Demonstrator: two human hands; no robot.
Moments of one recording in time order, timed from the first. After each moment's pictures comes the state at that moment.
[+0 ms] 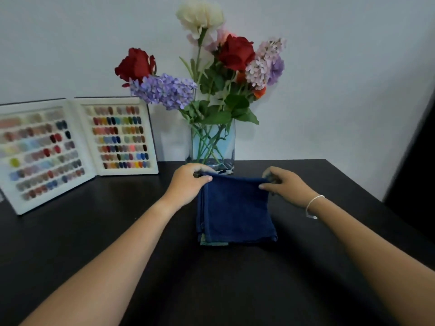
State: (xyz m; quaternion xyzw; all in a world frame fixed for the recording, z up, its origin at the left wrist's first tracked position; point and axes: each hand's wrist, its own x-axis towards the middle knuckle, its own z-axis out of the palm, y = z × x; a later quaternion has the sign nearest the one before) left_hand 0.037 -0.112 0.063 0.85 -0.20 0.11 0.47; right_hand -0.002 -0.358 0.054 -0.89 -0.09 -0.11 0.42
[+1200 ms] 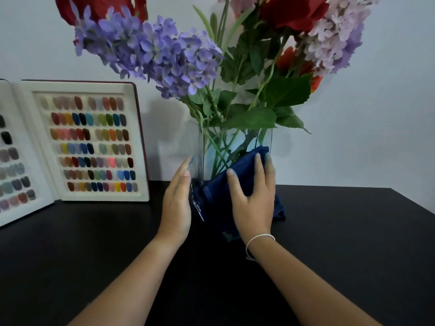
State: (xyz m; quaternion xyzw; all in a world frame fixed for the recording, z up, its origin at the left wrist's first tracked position) left_hand 0.170 -0.101 0.006 0.64 -0.19 0.18 0.73; right_hand 0.159 -0.224 0.003 -0.76 -0.01 -0.41 0.51
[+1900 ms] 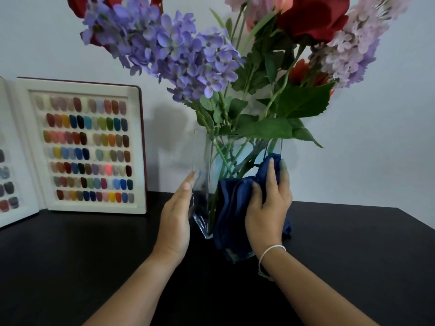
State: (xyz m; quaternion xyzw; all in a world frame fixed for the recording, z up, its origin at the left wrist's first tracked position) left_hand 0.179 -0.097 -0.001 0.61 -0.20 0.14 0.76; right_hand 0.179 -0.233 0.006 -0.74 -0.01 -0.49 0.47
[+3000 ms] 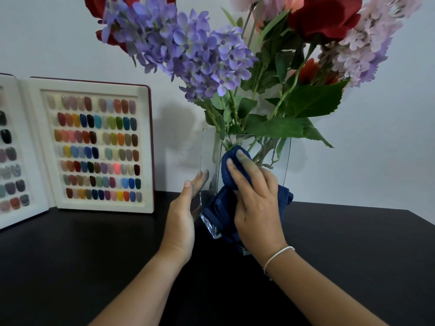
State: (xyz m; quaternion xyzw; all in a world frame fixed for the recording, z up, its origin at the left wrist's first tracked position) left_hand 0.179 -0.094 0.002 0.58 -0.18 0.11 0.79; right_hand 0.168 -0.216 0.017 -0.80 -0.18 -0.53 0.23
